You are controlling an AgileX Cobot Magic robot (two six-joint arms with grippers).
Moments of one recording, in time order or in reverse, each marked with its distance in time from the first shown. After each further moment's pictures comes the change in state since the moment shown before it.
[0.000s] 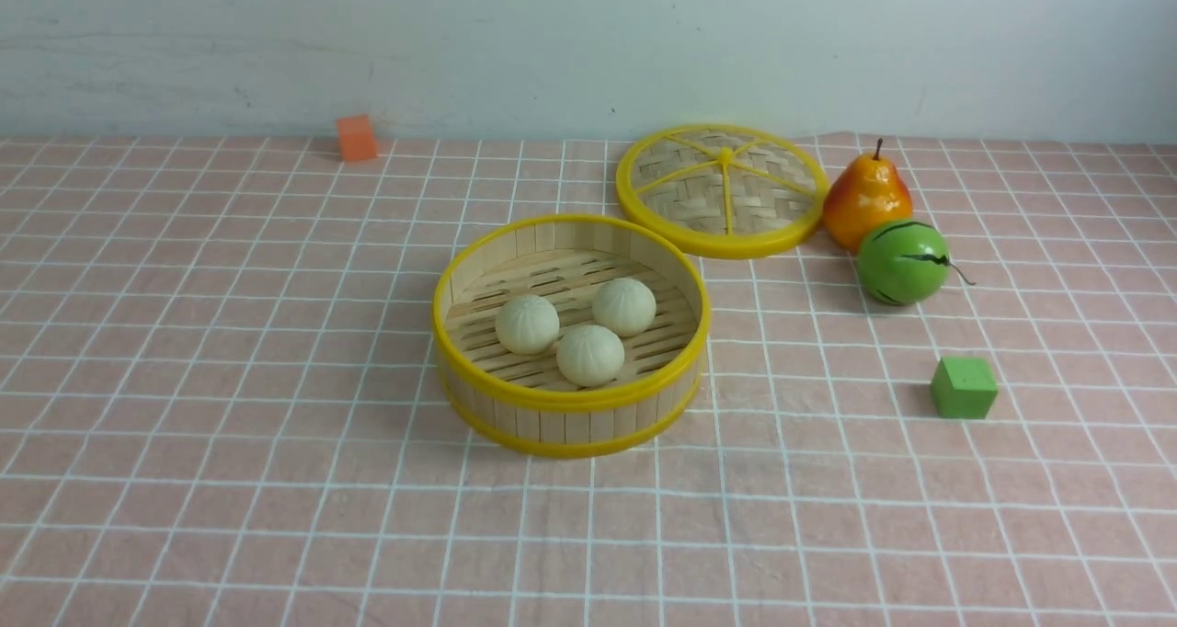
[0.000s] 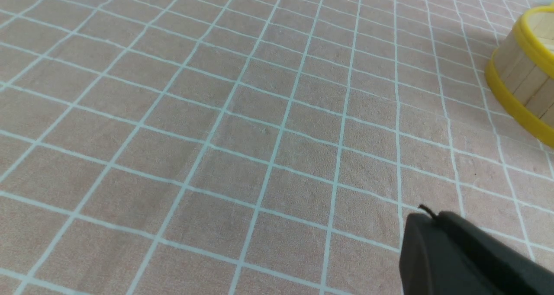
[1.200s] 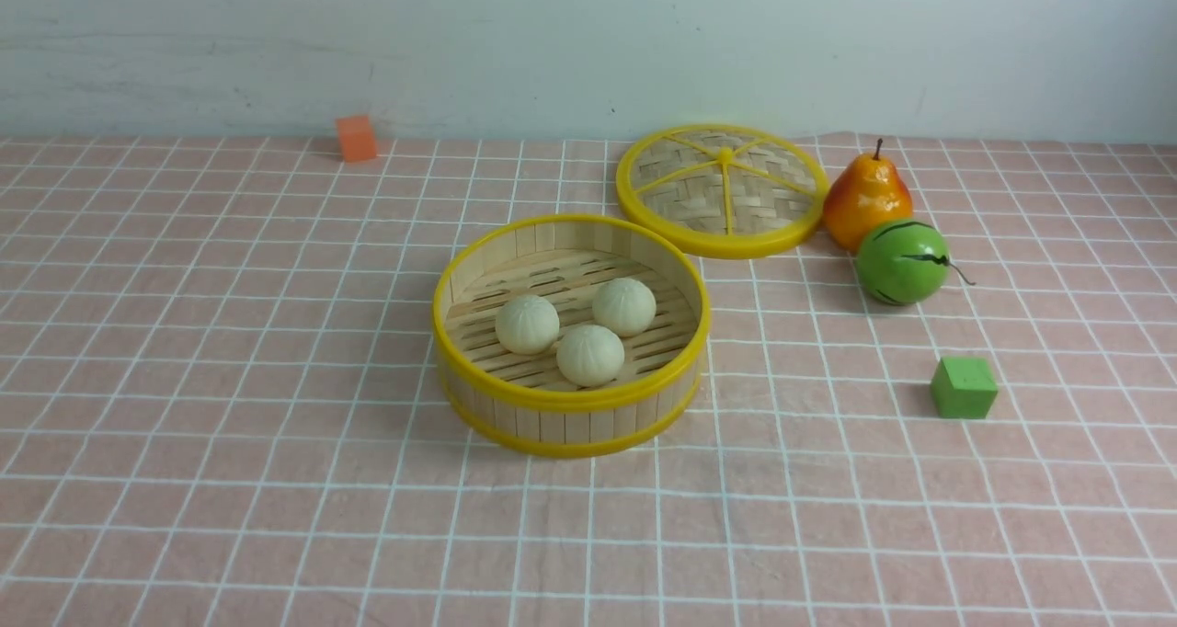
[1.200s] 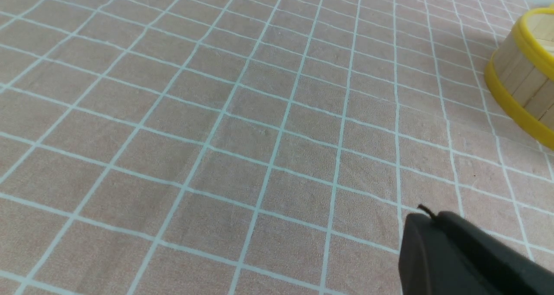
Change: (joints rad) right arm 0.000 0.000 0.000 0.000 0.000 0.000; left arm 0.000 0.000 0.000 0.000 -0.003 0.000
